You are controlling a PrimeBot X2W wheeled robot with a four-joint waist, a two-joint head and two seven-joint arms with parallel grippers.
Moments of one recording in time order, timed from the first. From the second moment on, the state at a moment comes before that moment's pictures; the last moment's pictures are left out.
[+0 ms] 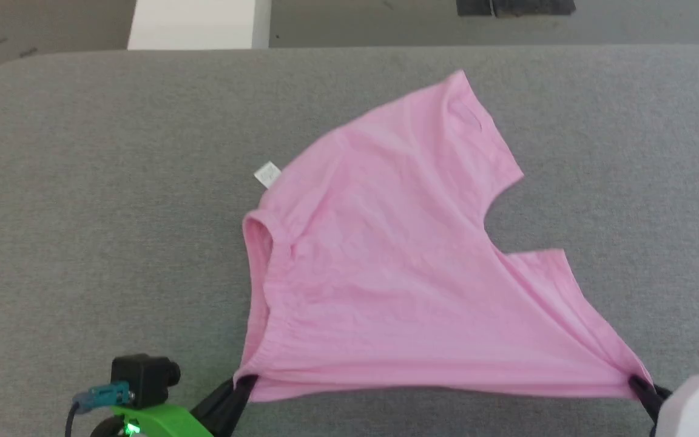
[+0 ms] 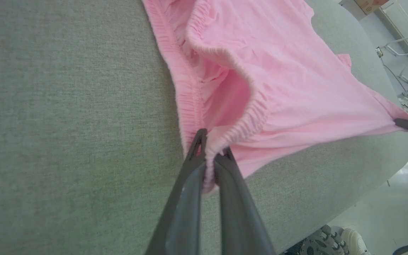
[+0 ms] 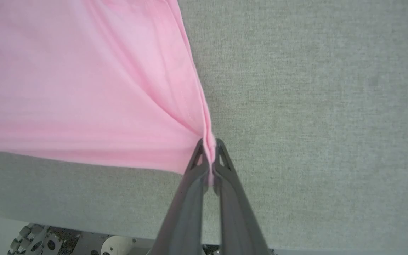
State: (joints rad) left arm 0.16 0.47 -0.36 -0.29 -0.79 0.05 0.24; right arm 0.21 -0.09 -0.23 -0.39 0.31 0.13 0.91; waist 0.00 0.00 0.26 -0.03
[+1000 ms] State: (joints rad) left arm -0.40 0.21 -0.40 0.05 -0.66 0.06 0.05; right arm -0.74 -0.35 0.04 0.08 0.17 0.13 0.74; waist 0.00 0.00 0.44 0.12
